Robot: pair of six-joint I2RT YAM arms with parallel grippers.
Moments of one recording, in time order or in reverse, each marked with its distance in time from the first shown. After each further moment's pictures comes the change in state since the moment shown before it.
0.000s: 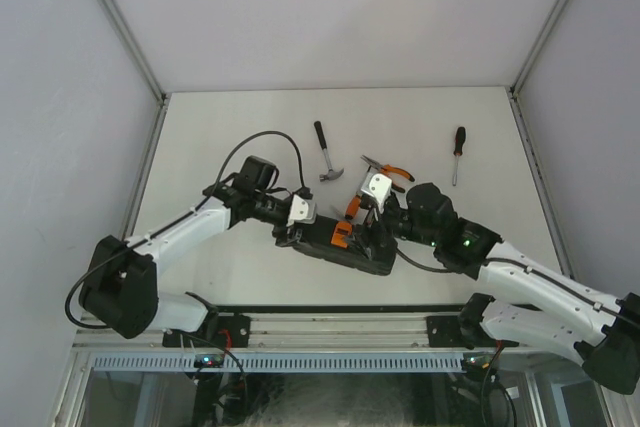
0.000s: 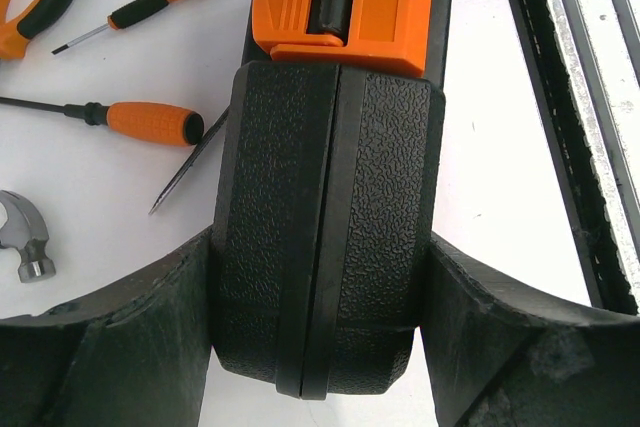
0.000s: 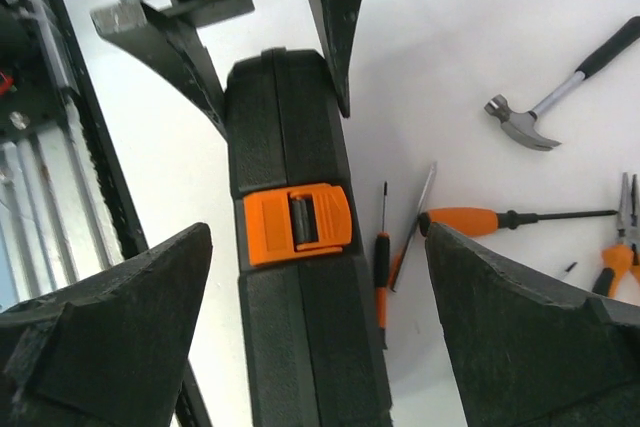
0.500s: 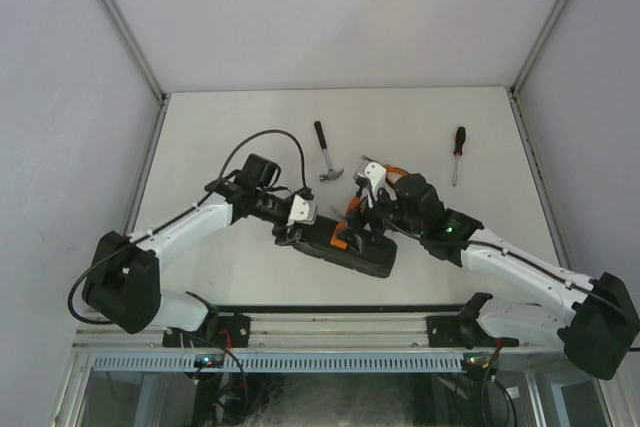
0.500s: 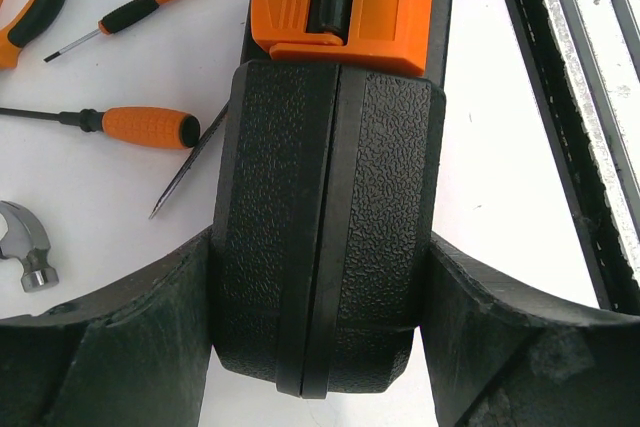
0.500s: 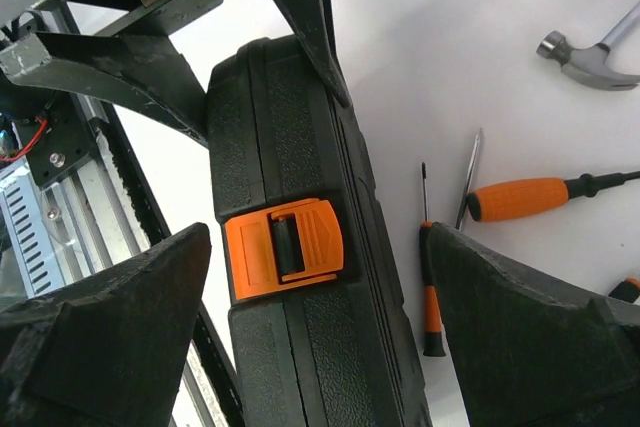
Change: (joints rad) left arm 0.000 0.033 0.043 -0.069 0.005 0.065; right arm -0.071 0.142 0.000 0.088 -0.062 0.237
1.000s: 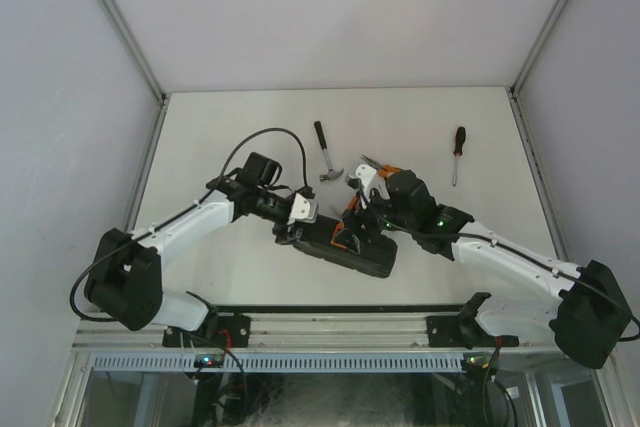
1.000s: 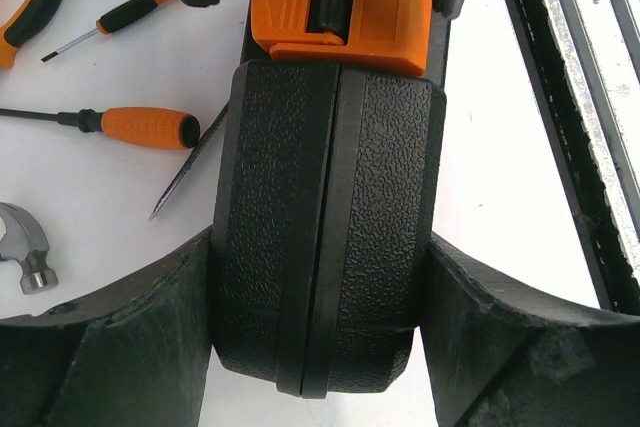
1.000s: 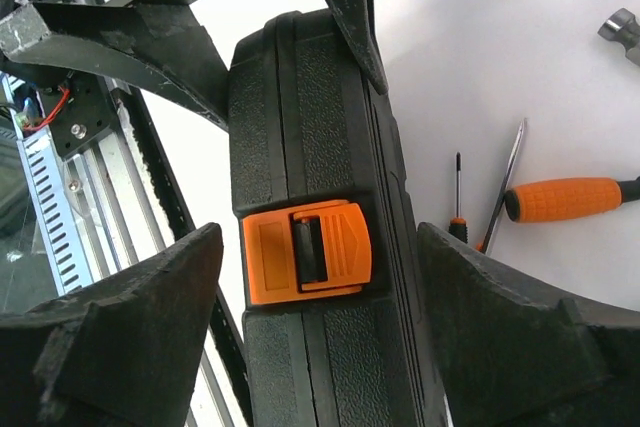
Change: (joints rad) left arm 0.000 0.021 0.024 -0.025 0.000 0.014; right arm -0.008 0.081 0.024 -0.018 -0.098 -0.008
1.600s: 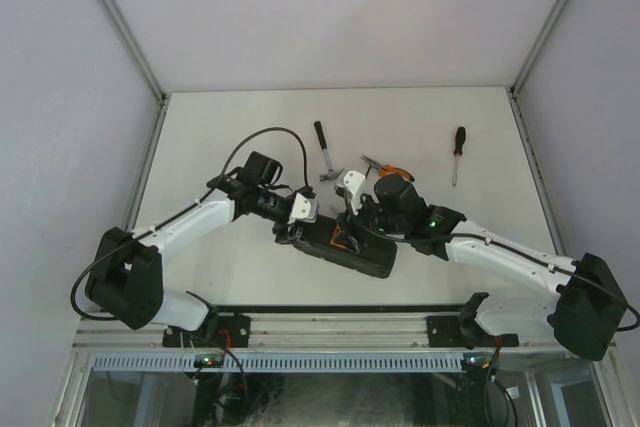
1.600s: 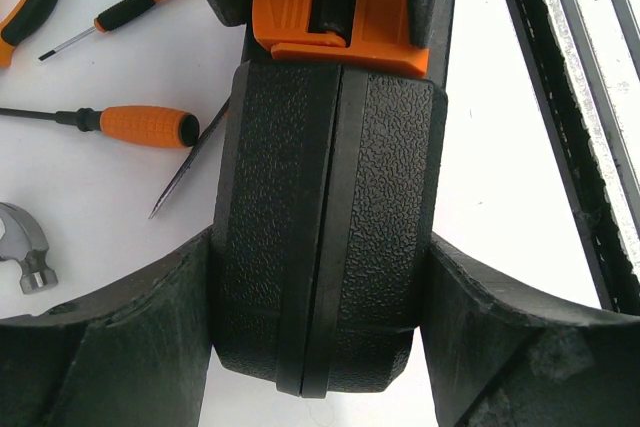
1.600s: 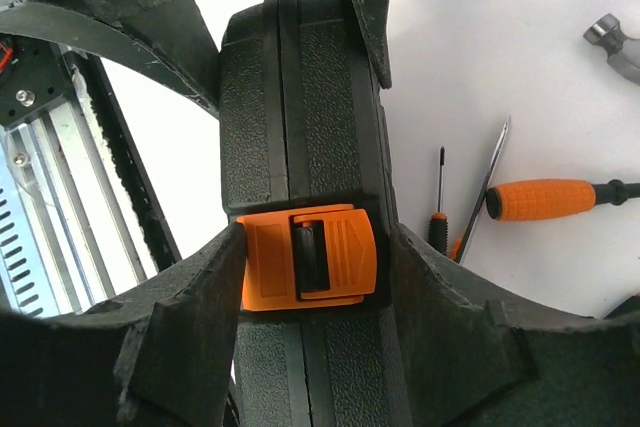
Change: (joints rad) left arm 0.000 0.009 0.011 -0.013 -0.004 0.002; right arm 0.076 0.044 0.046 -0.067 0.089 -0.095
